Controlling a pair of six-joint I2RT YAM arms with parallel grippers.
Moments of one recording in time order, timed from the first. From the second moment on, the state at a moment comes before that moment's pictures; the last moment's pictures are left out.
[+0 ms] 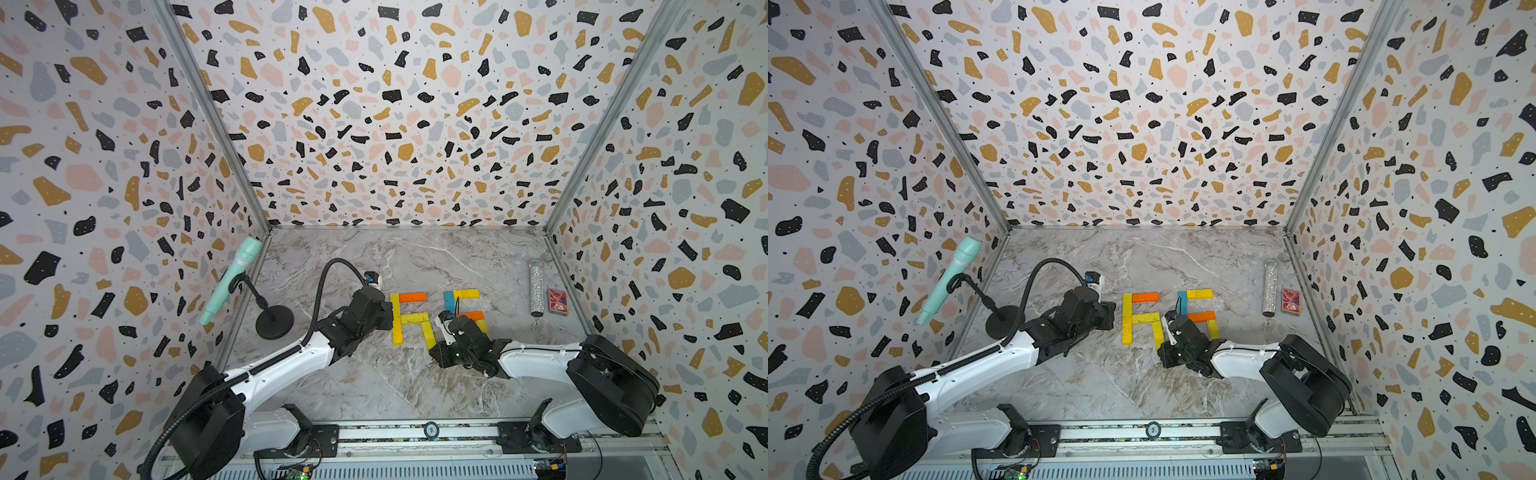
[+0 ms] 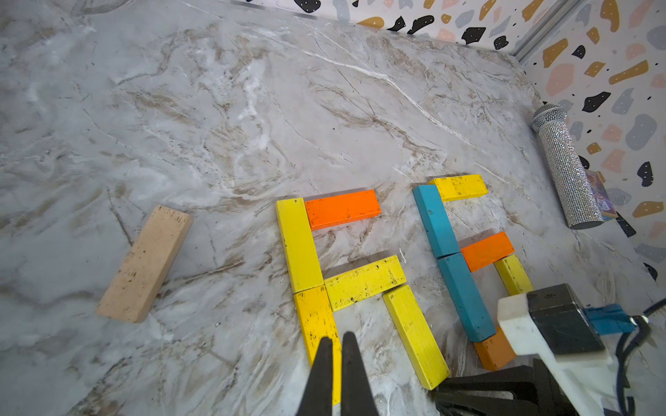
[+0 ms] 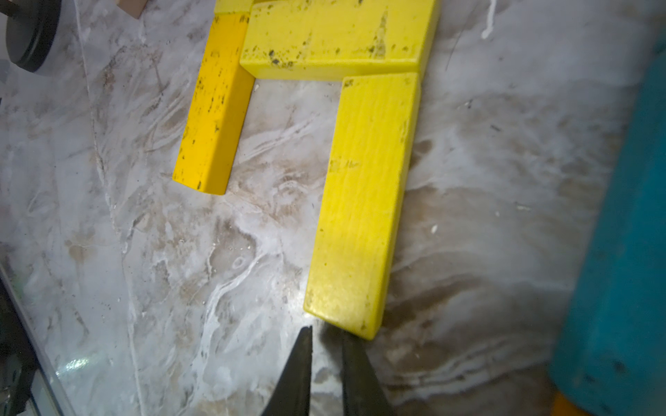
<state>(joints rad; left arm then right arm) -0.71 1.25 0.75 -0.16 -0.18 -0.53 0.81 1.46 0.50 0.11 -0.17 0.54</state>
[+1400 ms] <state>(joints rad) -0.60 1.09 0.64 -0.19 -0.20 -0.52 0.77 1.50 0.65 -0.15 -0.03 0.47</state>
